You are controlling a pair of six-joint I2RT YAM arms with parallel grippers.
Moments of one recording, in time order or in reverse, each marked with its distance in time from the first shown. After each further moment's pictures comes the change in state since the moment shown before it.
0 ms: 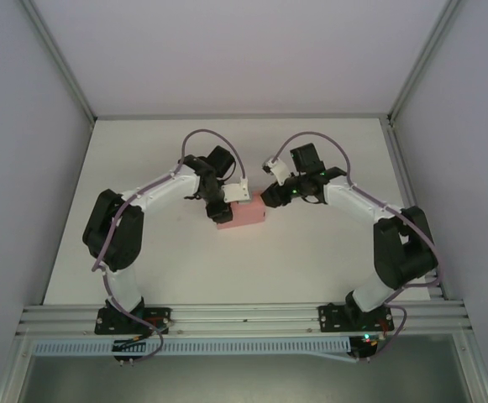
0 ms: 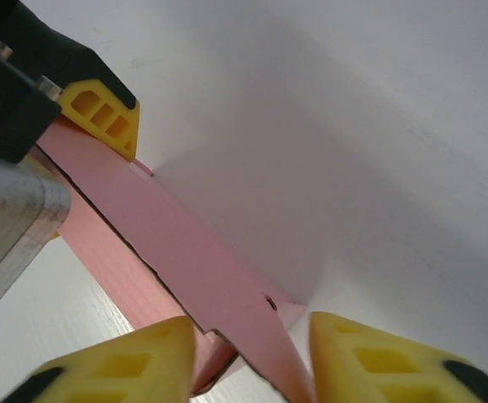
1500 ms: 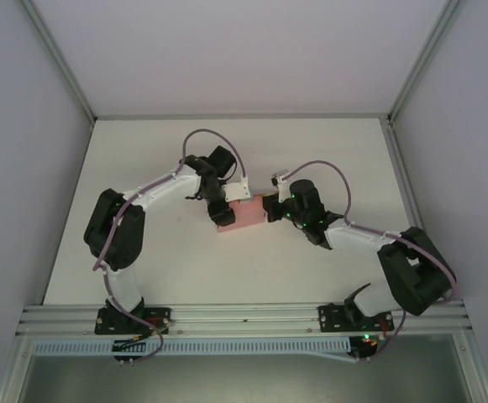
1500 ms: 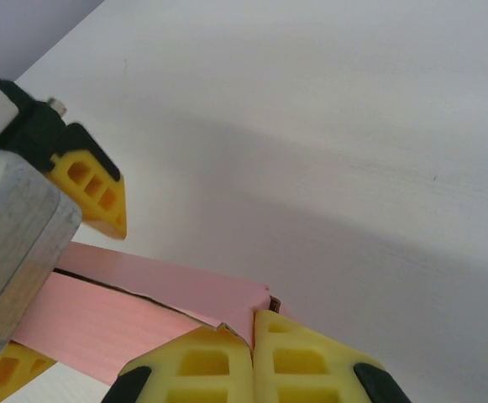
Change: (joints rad) left arm -0.001 0.008 0.011 0.014 -0.002 -0.064; right arm 0.167 -0.178 -0.483 0.745 0.346 0.491
